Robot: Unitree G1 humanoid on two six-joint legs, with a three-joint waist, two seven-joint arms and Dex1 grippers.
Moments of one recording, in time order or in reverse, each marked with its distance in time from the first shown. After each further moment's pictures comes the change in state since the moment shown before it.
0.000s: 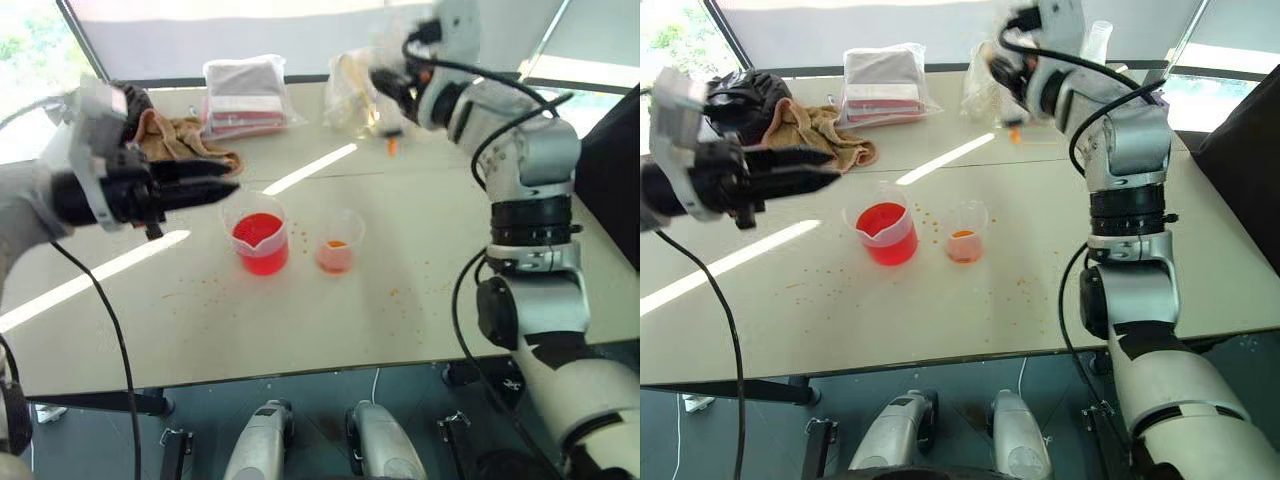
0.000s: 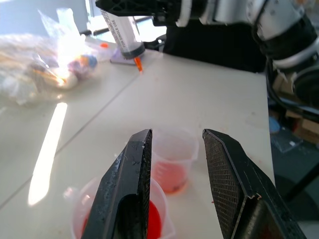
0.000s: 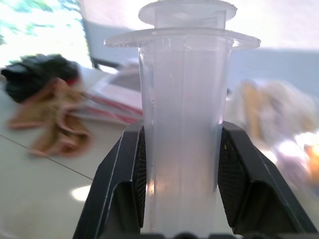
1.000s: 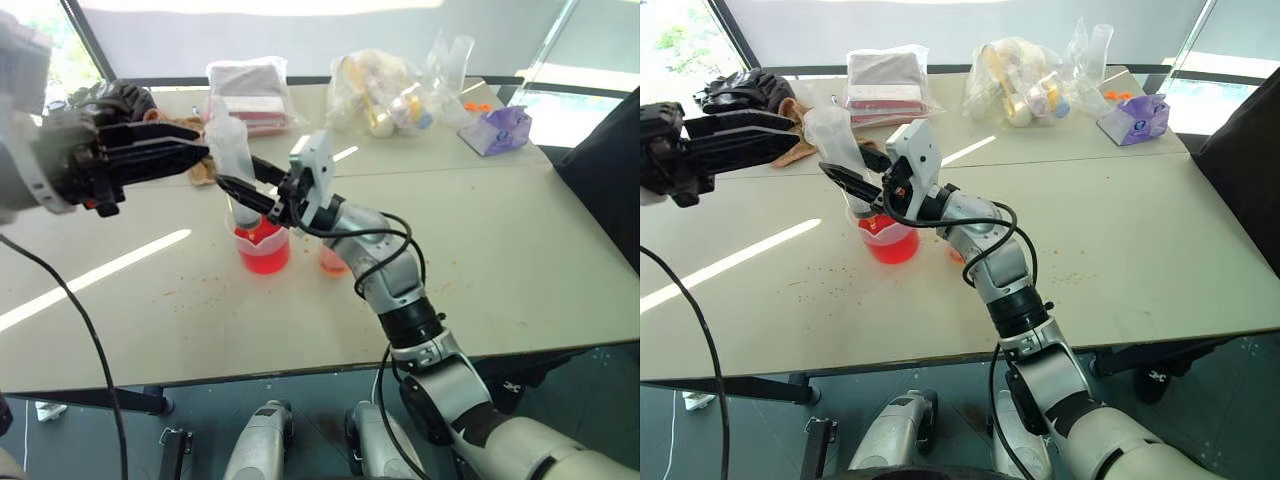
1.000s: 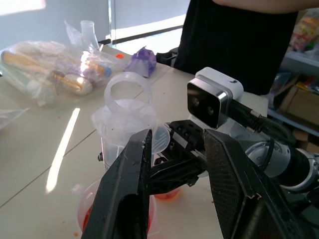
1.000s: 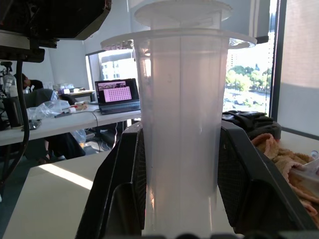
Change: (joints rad) left arm 0.014 0.062 0.154 -0.070 -0.190 0.210 0.141; right arm 0.417 0.369 0.289 0.017 -0.033 -0.598 0.227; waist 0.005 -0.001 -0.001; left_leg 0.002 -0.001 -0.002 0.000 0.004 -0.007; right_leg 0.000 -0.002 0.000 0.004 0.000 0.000
